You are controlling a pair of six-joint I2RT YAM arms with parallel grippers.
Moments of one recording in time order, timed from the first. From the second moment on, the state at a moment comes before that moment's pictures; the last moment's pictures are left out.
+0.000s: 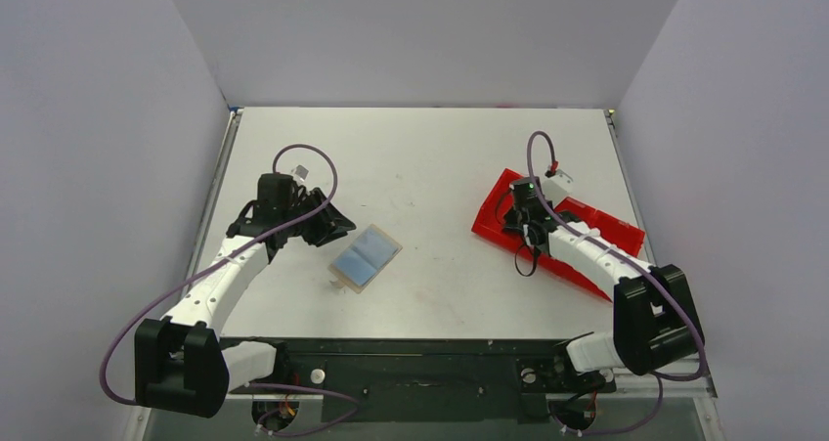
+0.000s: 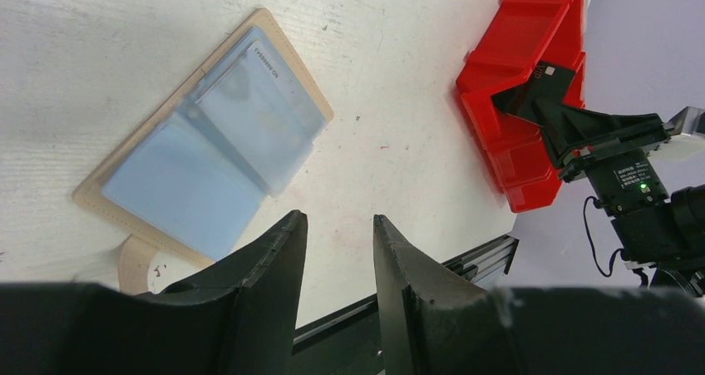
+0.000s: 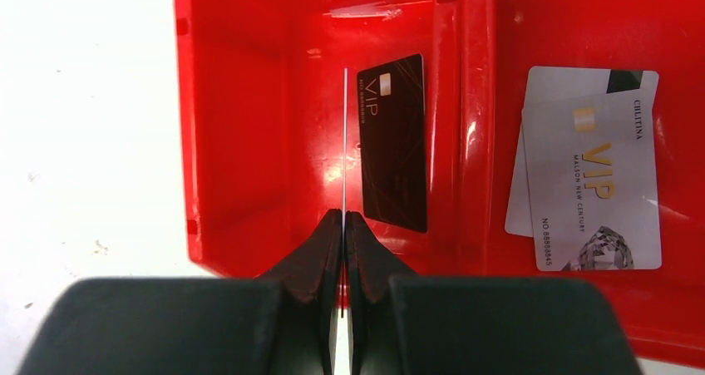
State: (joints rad) left arm -0.18 1.19 0.80 -0.41 0.42 -0.80; right arm 0.34 1.38 0.78 -0.24 0.39 0.88
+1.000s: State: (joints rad) left arm -0.18 1.19 0.80 -0.45 0.34 -0.81; right arm 0.41 1.35 0.86 -0.28 0.41 0.78
